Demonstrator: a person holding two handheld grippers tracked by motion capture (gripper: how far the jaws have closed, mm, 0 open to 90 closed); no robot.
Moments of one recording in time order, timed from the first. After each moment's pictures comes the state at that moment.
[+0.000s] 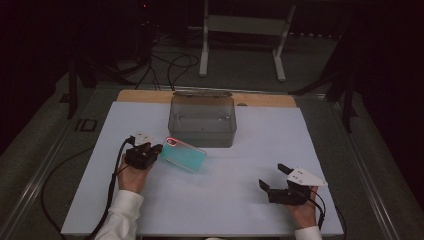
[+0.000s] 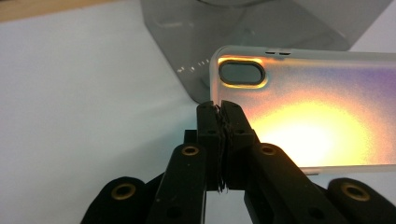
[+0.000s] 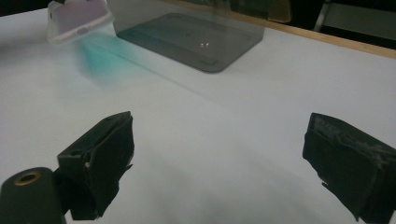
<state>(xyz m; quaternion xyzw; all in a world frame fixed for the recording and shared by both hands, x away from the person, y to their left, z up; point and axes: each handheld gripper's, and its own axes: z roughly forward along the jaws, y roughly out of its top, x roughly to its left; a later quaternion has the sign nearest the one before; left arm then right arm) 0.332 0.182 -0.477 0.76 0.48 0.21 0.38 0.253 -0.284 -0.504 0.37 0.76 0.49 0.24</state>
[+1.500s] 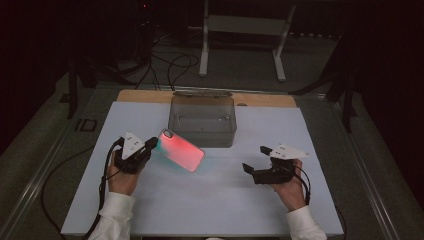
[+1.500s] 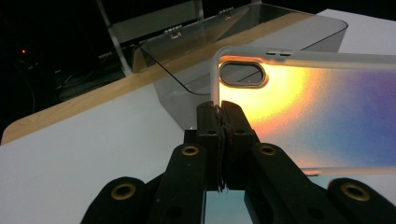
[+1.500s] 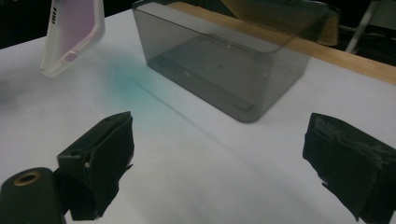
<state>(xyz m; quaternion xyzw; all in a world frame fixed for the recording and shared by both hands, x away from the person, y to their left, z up) 0.302 0.189 -0.444 0.75 0.37 0.31 0.44 0.300 -0.235 -0.456 0.33 0.79 0.49 0.19</state>
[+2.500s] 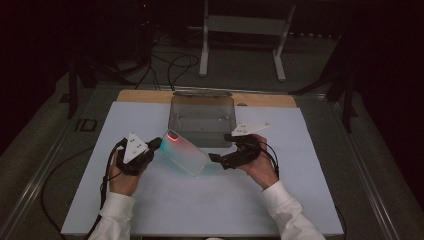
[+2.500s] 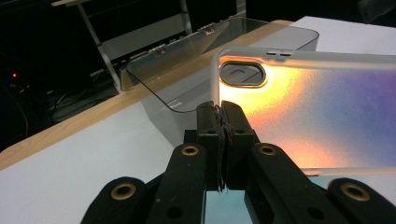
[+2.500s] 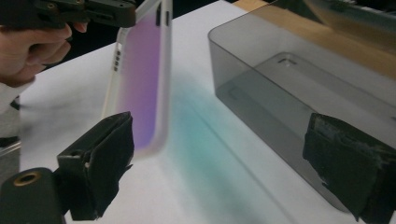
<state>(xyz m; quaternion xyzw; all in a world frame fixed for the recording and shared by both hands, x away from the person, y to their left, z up) 0.296 0.179 -0.438 0.76 0.33 0.32 0.45 0.344 -0.146 -0.422 0.27 0.83 0.48 0.08</state>
